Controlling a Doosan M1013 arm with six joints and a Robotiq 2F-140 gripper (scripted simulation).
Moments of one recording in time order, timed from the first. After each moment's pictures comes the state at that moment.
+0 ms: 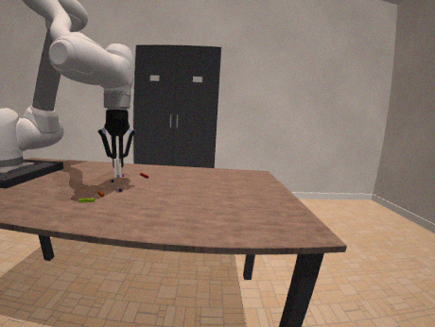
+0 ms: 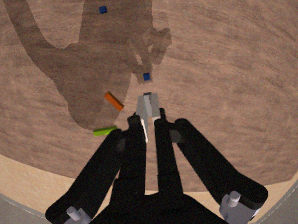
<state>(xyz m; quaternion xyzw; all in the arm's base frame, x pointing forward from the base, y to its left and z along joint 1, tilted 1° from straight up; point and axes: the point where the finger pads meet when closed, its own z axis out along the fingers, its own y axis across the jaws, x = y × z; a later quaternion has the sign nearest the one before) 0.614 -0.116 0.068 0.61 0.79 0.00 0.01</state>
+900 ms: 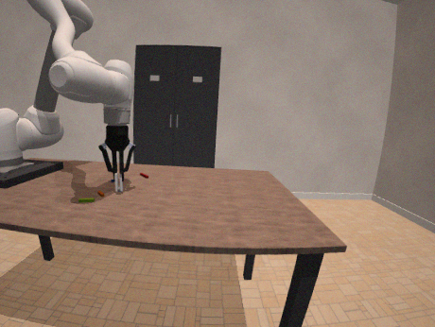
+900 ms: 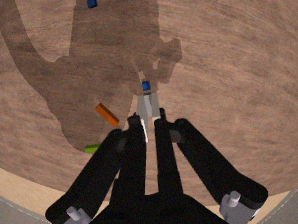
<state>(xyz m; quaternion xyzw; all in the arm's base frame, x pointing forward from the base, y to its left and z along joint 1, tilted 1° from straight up) 0.614 -0.117 0.016 0.61 0.79 0.00 0.01</state>
